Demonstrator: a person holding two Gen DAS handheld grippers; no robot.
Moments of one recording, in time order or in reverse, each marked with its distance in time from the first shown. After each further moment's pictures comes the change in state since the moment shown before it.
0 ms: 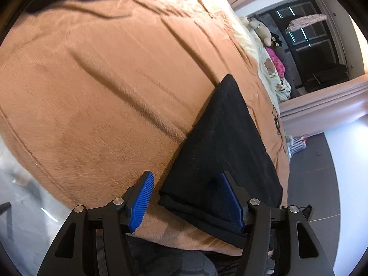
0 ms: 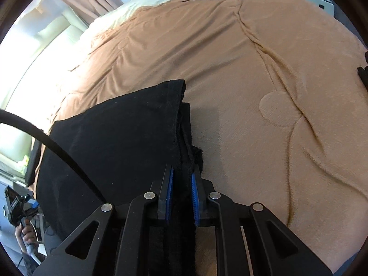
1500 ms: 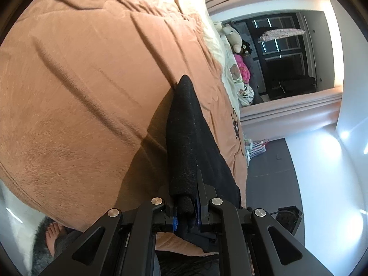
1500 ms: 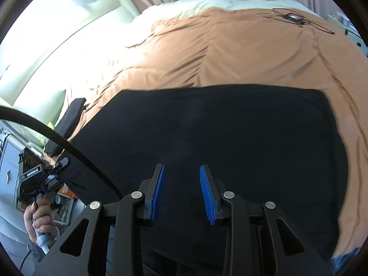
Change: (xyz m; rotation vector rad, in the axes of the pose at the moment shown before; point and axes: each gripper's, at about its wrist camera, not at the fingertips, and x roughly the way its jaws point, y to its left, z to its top) left arm -0.009 -0.006 -0.001 -0.038 0.001 -0.279; right arm -0.022 0.166 -0.071 -0.226 -0.018 0.149
